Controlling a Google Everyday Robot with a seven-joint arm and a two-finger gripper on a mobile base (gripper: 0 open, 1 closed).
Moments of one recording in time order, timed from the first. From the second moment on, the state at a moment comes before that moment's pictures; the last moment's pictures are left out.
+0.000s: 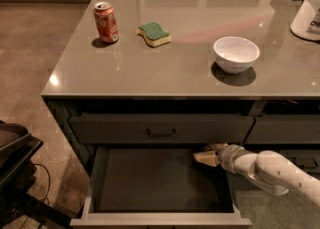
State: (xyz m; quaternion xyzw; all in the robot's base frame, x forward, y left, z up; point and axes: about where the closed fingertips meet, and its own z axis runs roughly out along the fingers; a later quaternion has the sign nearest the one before) arm 0.583 -0.202 0.492 -0.26 0.83 0.20 0.46
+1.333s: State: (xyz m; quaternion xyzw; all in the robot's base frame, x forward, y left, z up) arm 0.509 -0.178 0.509 -0.25 0.85 0.18 0.43
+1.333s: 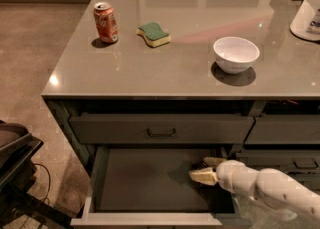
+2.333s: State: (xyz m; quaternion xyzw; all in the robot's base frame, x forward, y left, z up) arm 0.462 -0.175 0.655 -0.26 0.83 0.06 0.49
